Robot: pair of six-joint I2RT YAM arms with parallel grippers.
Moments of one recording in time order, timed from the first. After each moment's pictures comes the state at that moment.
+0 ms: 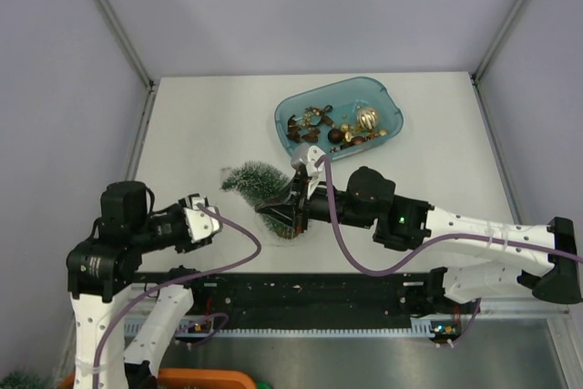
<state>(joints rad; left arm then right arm) -0.11 0.61 1.23 -1.36 0.74 1.00 1.28 1.17 1.05 0.16 -0.11 0.21</state>
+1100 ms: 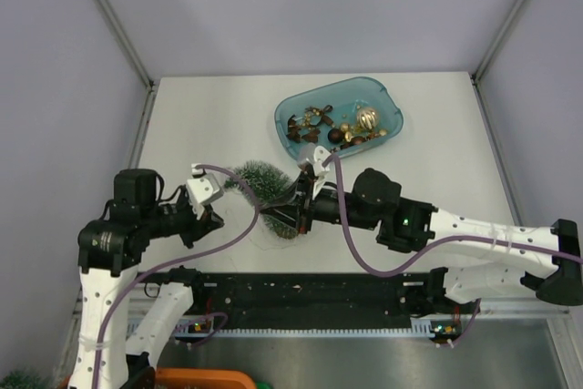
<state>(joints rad) -0.11 0.69 1.17 -1.34 0.71 0.61 1.28 1.14 1.02 0.20 -0.11 0.24</state>
